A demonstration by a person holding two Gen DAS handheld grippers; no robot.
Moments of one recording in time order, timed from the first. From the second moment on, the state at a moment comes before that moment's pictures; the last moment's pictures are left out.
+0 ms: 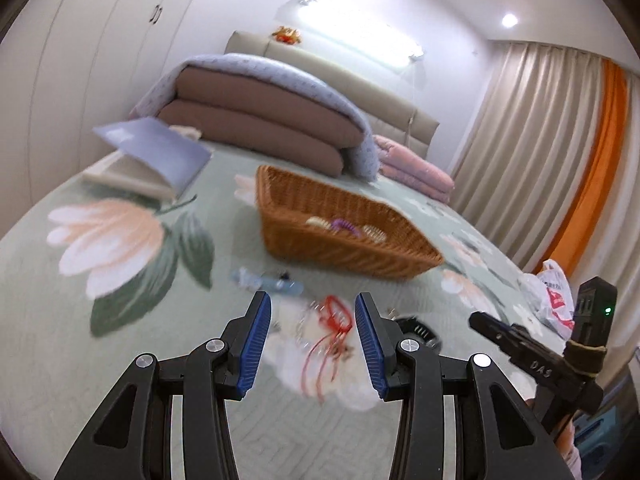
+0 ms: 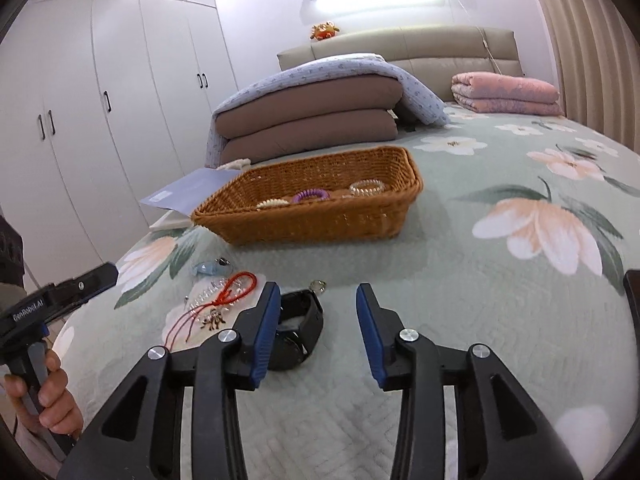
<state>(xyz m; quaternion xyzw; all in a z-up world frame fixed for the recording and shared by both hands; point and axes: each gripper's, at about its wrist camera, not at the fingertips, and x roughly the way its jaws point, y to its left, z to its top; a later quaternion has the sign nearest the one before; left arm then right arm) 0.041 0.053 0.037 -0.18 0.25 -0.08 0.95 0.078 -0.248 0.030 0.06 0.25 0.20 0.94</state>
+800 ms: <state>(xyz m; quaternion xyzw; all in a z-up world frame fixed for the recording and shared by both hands) 0.124 0.051 0.004 -0.19 0.38 -0.07 0.90 0.120 -0.251 0.015 0.09 0.34 0.24 0.91</state>
